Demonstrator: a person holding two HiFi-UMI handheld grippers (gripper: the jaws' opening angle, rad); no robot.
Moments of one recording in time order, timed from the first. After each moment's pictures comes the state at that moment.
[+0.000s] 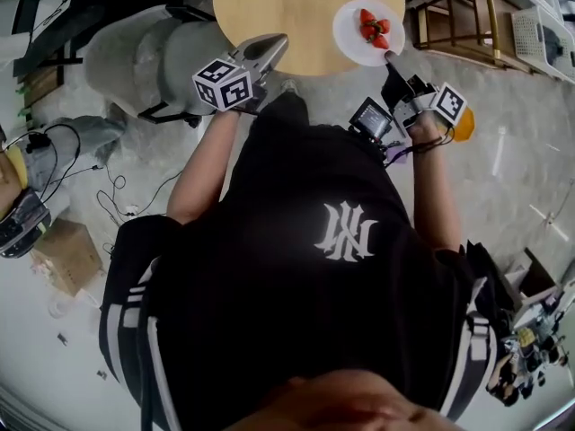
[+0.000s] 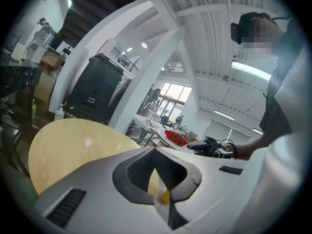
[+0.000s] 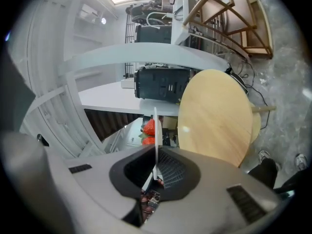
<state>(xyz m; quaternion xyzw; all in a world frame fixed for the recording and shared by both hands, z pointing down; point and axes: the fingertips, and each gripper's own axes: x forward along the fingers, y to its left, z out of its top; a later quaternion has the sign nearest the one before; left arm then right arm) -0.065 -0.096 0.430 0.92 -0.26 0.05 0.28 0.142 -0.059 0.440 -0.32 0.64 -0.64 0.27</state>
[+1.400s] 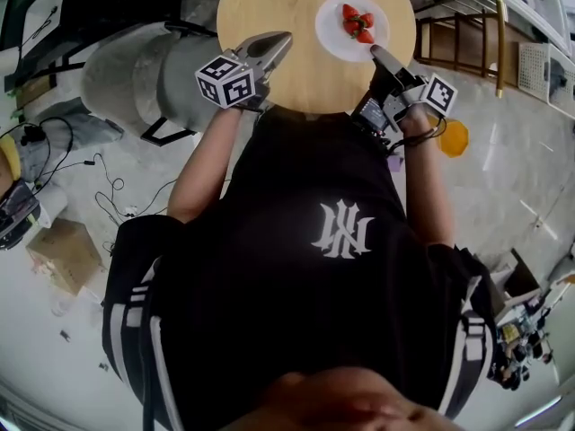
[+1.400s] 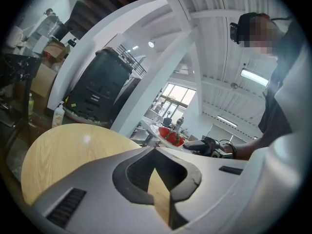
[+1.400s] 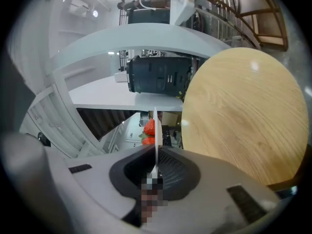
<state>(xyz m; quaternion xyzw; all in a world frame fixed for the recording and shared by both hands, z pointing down) -0.070 -0.221 0.447 0.91 -0.26 0.04 0.31 0.096 -0.196 0.451 -0.29 0.64 -0.67 0.23</state>
